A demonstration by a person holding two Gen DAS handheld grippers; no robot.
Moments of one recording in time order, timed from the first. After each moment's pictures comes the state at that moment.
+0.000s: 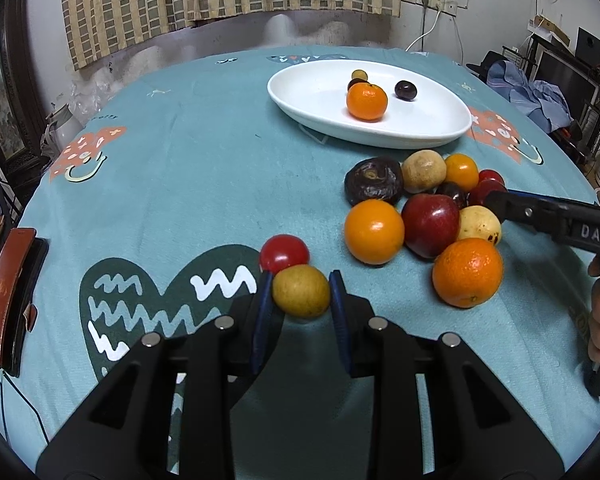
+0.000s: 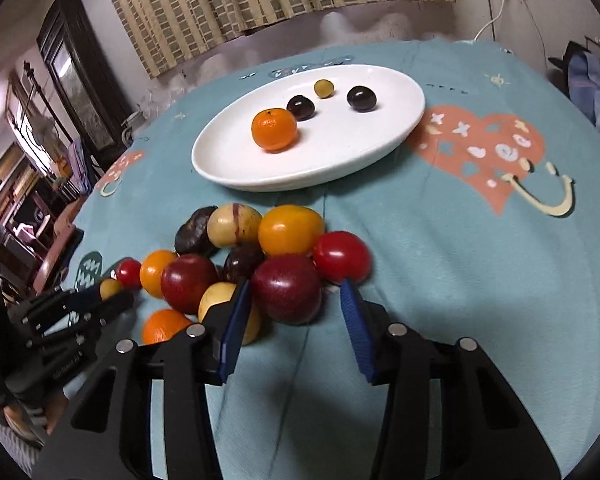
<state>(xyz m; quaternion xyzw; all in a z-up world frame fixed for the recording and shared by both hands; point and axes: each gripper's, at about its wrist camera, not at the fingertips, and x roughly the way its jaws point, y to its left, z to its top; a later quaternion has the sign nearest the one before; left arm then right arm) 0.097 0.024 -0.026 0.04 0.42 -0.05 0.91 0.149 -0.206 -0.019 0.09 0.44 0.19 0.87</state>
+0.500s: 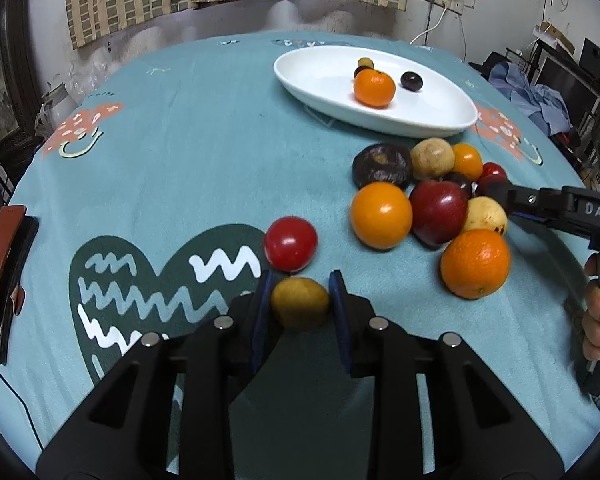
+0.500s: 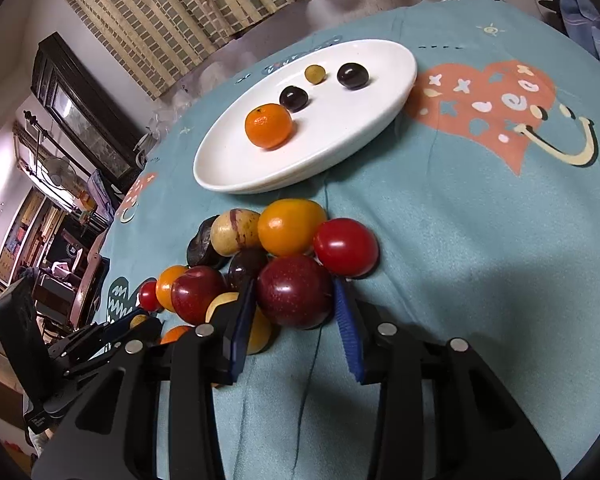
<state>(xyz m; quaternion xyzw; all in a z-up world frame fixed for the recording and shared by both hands) 0.100 0.034 -0.035 0.01 0.45 -0.05 0.89 0.155 -0.220 -0.027 0.18 0.46 0.22 0.84</state>
